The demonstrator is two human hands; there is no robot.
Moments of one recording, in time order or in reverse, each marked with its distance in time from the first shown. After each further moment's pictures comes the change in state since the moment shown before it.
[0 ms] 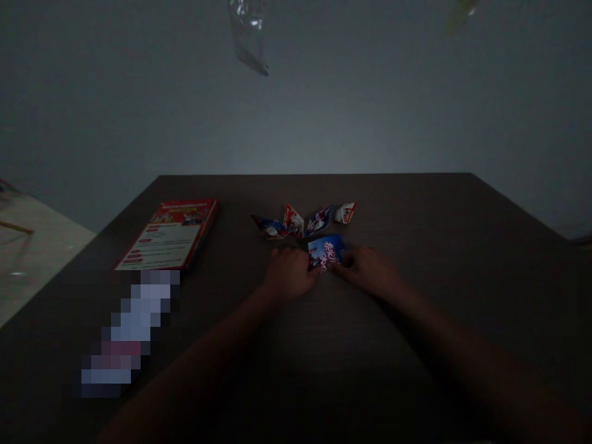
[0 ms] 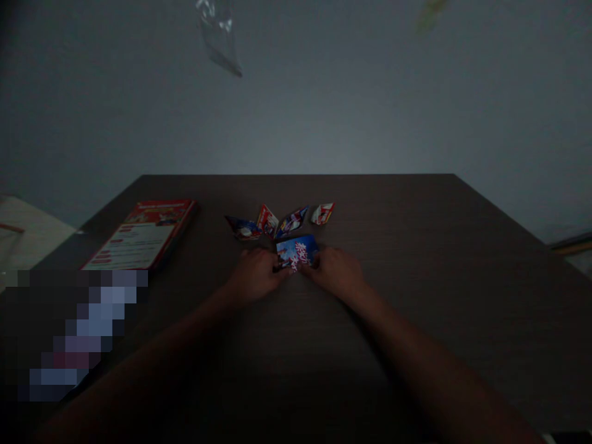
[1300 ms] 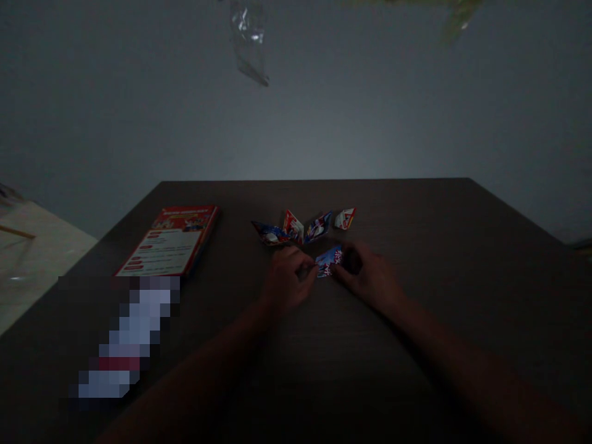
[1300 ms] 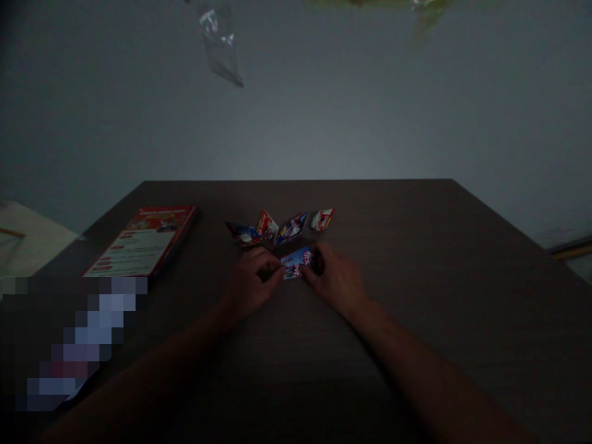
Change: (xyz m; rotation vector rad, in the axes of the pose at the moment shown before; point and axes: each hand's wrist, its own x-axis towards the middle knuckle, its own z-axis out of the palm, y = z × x) left_hand -0.009 -0.006 0.010 -0.387 0.413 0.102; right_hand -0.013 -0.002 0.002 0.205 0.361 -0.063
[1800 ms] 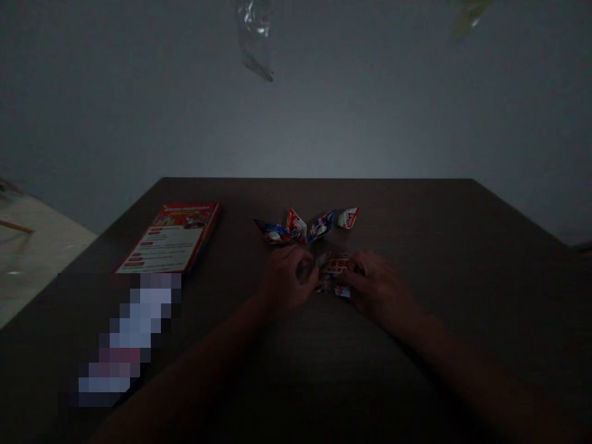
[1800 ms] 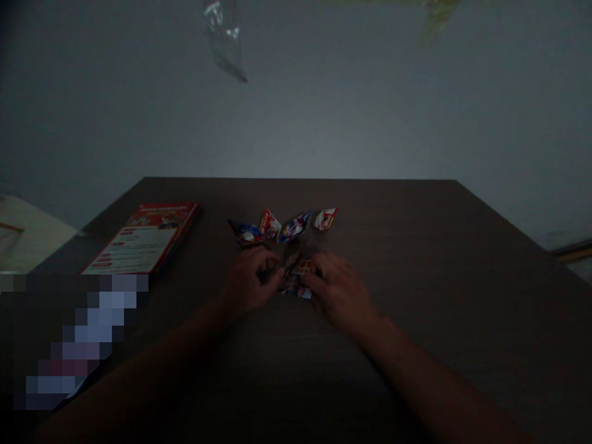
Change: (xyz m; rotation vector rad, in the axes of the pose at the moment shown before) left_hand -0.003 -0.004 -0.009 0.077 -0.027 0.044; right_hand -0.018 -0.002 -0.014 -0.181 -0.017 -0.530
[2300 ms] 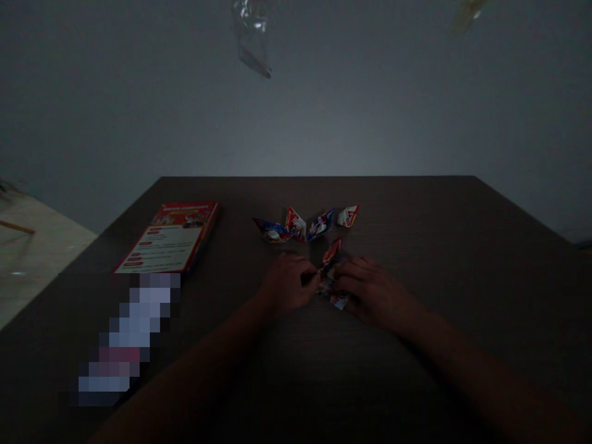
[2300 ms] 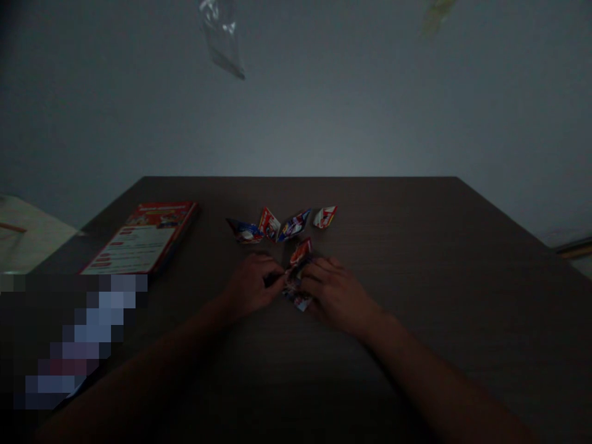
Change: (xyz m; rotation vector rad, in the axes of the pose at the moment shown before) left_hand 0.001 -0.004 0.008 0.057 -0.208 0.103; right_hand 0.000 0.003 0.003 0.159 -0.206 -0.097
